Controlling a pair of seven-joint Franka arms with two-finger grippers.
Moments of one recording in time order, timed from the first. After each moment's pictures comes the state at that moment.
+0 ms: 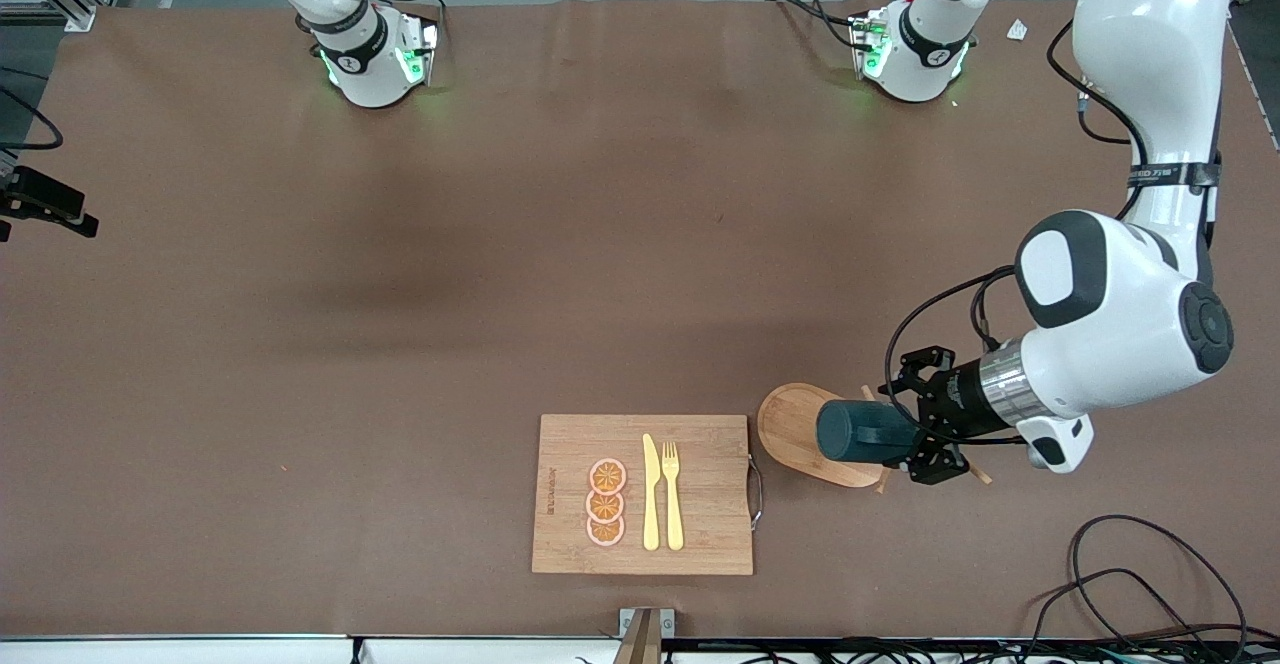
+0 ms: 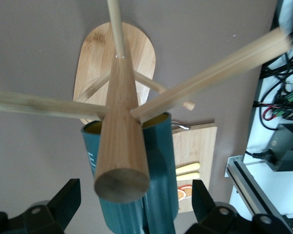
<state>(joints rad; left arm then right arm) -0.07 0.60 -0.18 -1.35 -0.36 2.09 -1.48 -0.12 0.03 -0.06 -1.57 0.01 1.58 -0.21</state>
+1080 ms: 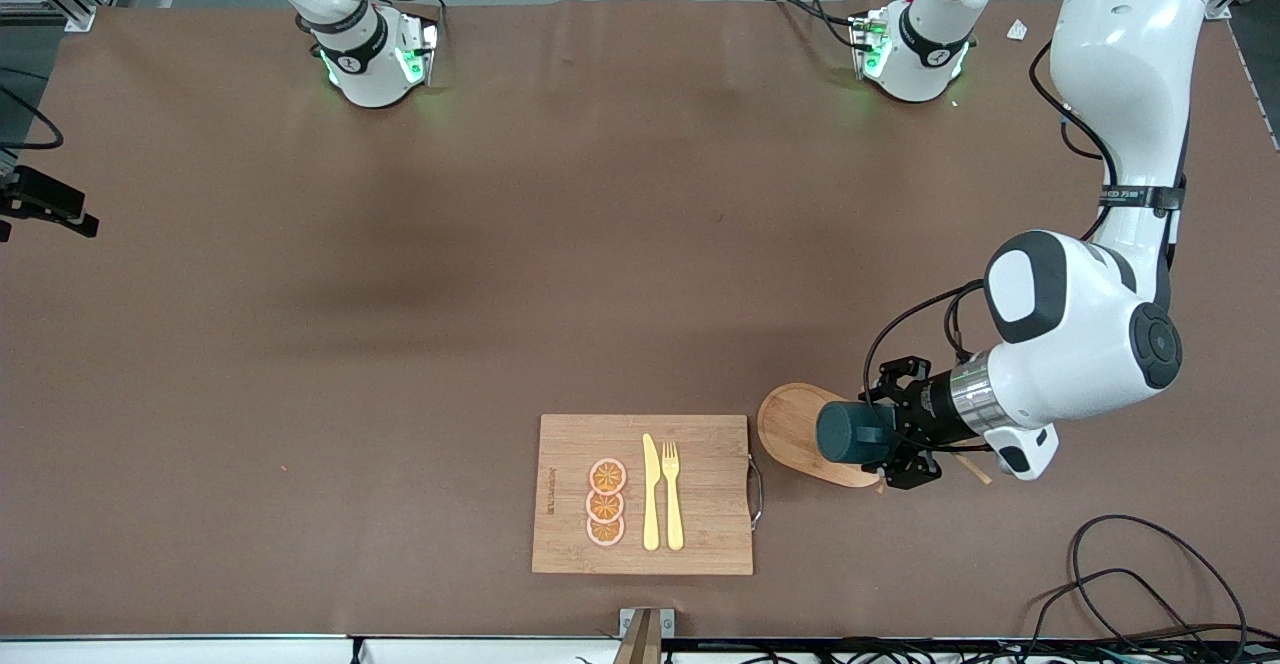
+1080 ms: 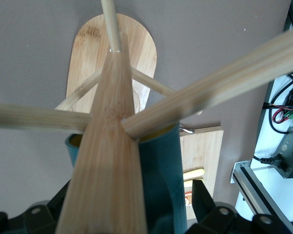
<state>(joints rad) -0.09 0.65 -0.18 -1.34 -0.36 2.14 -1.48 -0.12 0.03 -0.06 -1.57 0.01 1.58 -0.22</state>
